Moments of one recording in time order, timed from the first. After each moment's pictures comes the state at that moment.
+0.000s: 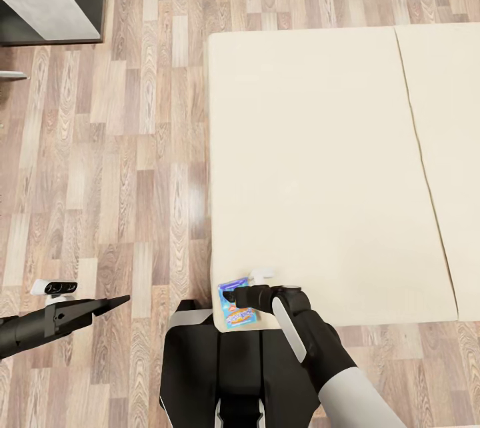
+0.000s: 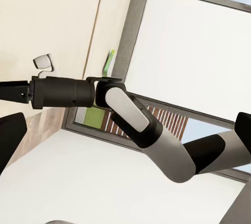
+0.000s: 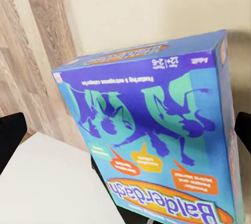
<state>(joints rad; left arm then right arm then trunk) -0.26 0.43 0.29 -1.41 0.50 1.01 -1.57 -0.60 0.17 0.26 -1.01 -0.26 0.69 0.15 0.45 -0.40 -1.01</state>
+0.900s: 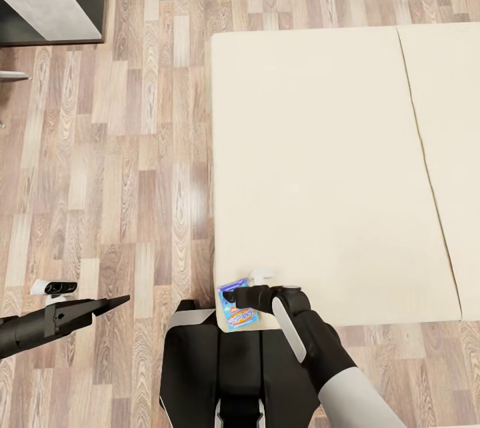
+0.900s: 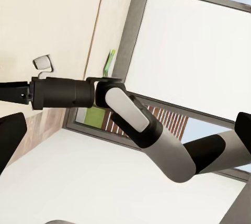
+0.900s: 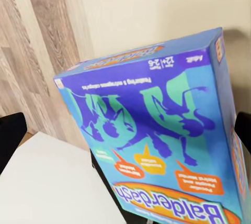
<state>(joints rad) -0.26 0.43 0.29 -1.41 0.50 1.01 -1.57 -0.60 0.17 0.26 -1.01 -0.26 0.70 0.14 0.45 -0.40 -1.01</state>
